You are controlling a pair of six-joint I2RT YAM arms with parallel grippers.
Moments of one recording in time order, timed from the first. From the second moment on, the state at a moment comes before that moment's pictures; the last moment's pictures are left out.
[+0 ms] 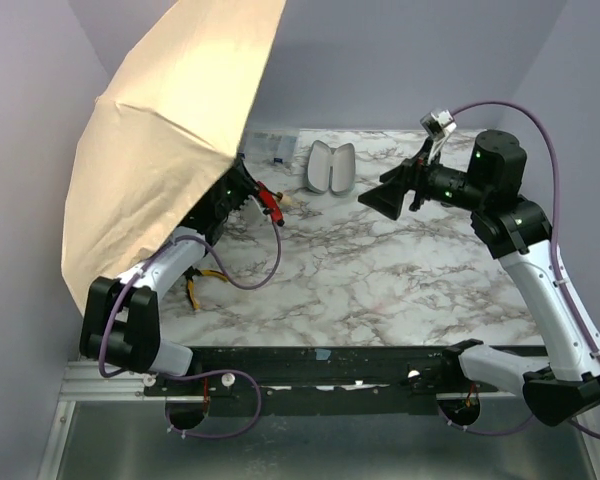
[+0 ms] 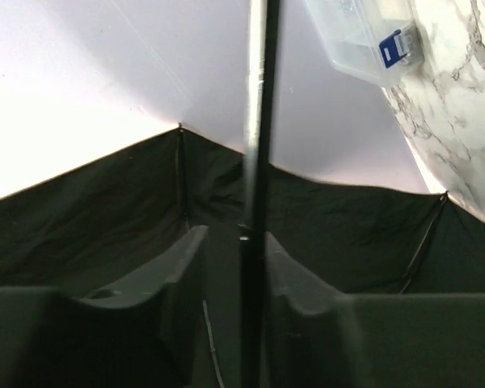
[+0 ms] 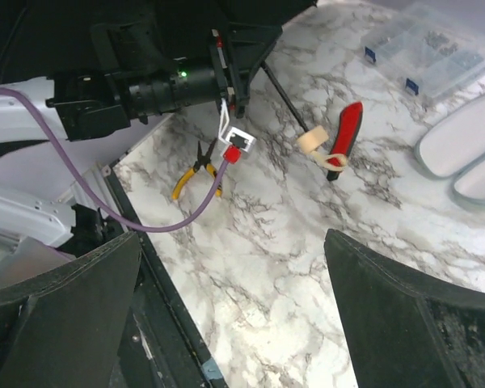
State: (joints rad) left arm -0.28 1.42 0.94 0.13 0.07 2.10; right arm 0.34 1.13 1.40 -0.48 -0.68 0.22
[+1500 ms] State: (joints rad) left arm -1.27 1.56 0.86 0.10 -0.44 0.97; right arm 0.33 0.74 1.05 -0.66 -0.33 -0.01
